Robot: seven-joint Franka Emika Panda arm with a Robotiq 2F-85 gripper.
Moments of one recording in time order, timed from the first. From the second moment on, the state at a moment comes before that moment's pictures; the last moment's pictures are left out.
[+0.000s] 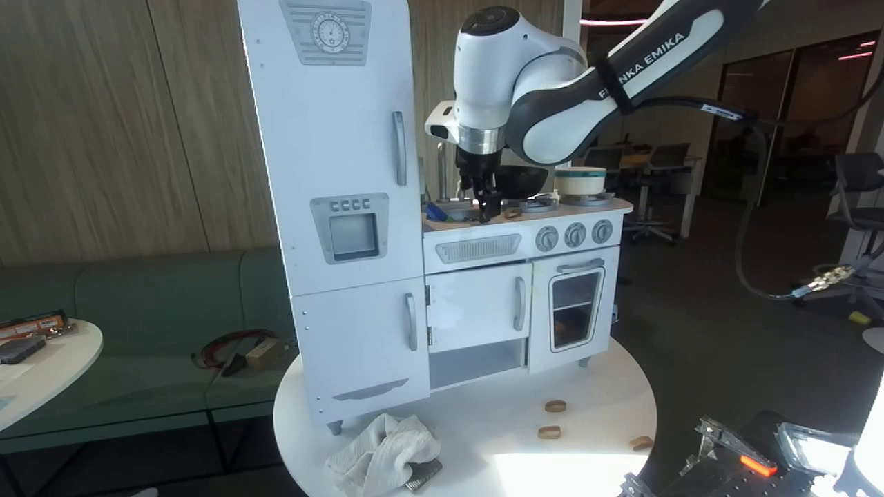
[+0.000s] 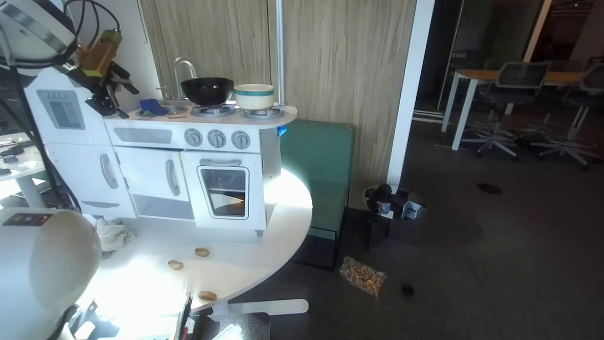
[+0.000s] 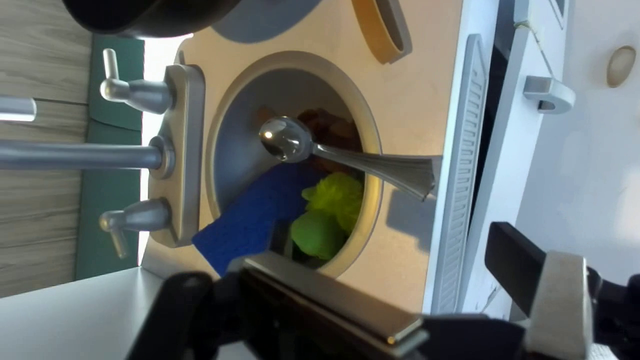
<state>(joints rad) 0.22 -0.13 0.16 -2.18 -0.79 2.41 -0.56</state>
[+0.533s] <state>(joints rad) 0.18 -0.11 0.11 -2.22 -0.75 2.57 -0.63</state>
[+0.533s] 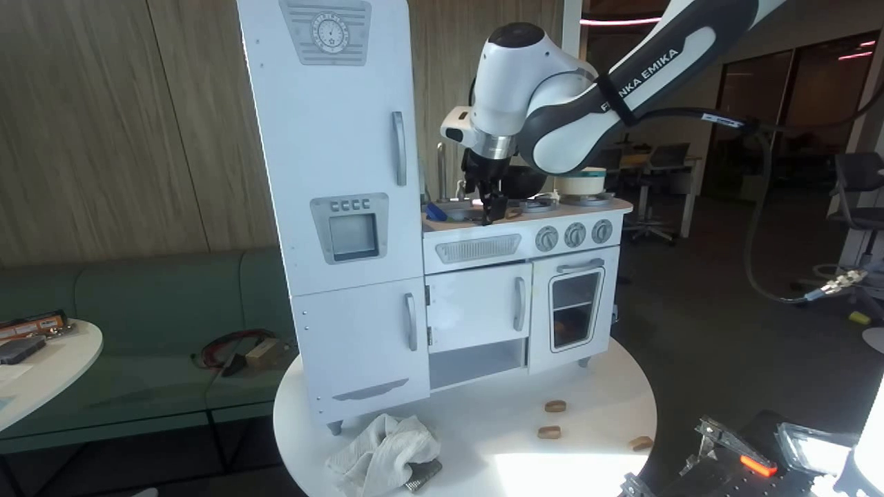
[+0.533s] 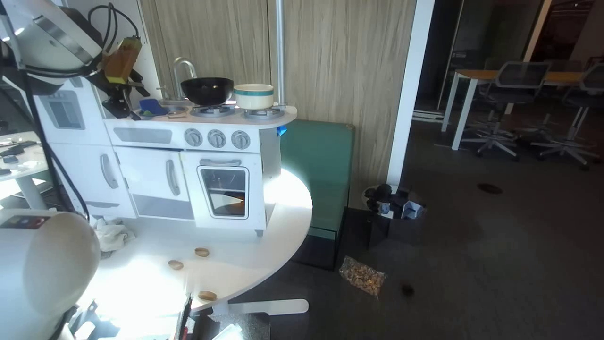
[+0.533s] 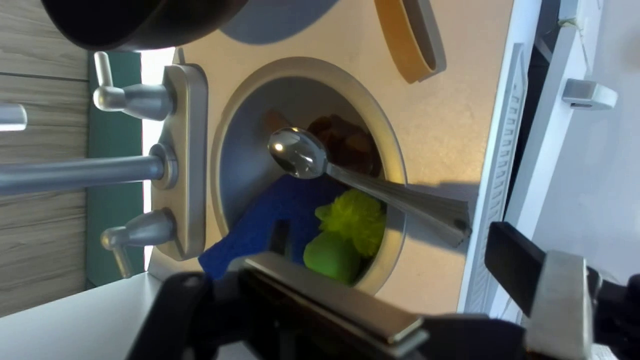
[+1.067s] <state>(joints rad) 0.18 -0.11 0.11 -2.23 -0.74 2.58 -0.65</state>
